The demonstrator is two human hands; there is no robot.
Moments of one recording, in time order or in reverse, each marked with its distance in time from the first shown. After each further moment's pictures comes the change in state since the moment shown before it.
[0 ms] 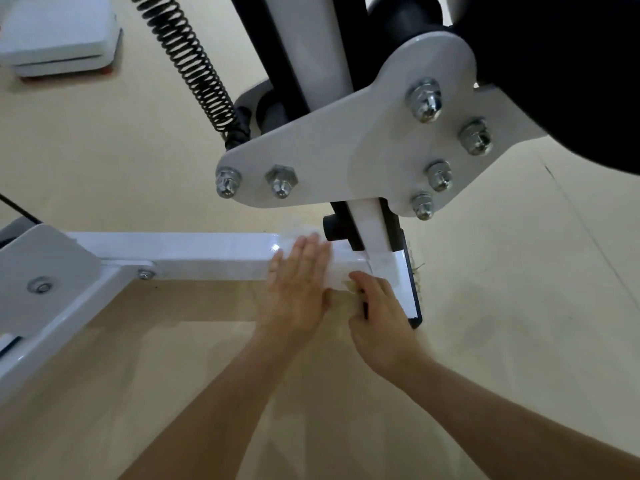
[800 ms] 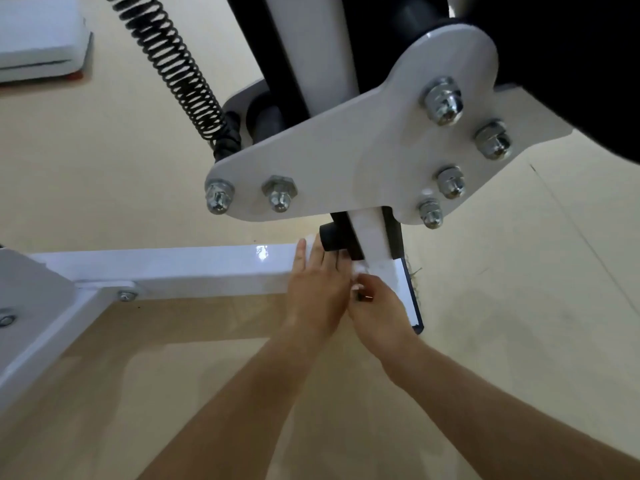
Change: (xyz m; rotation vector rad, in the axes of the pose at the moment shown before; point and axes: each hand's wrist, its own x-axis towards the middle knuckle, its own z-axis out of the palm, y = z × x) left_hand 0.049 0.027 -0.011 0.033 -0.122 0.074; right_hand 0.023 -0.030 -0.002 0.315 0.022 0.368
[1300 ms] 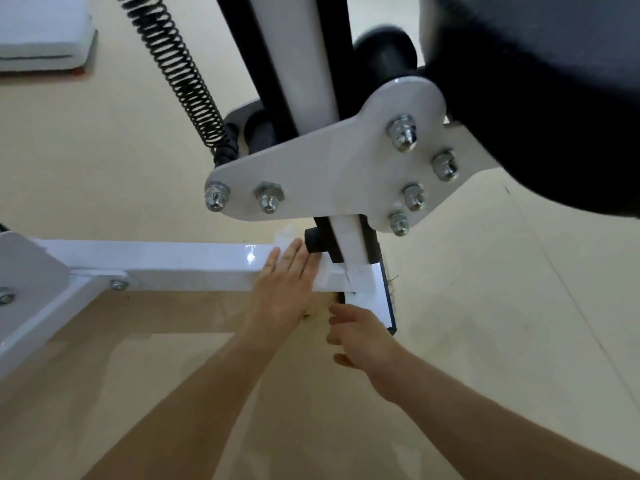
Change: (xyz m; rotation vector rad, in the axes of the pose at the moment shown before) left_hand -0.024 -0.019 0.004 -0.010 0.125 0.009; right_hand -0.027 0.008 -0.019 0.105 -0.225 0.181
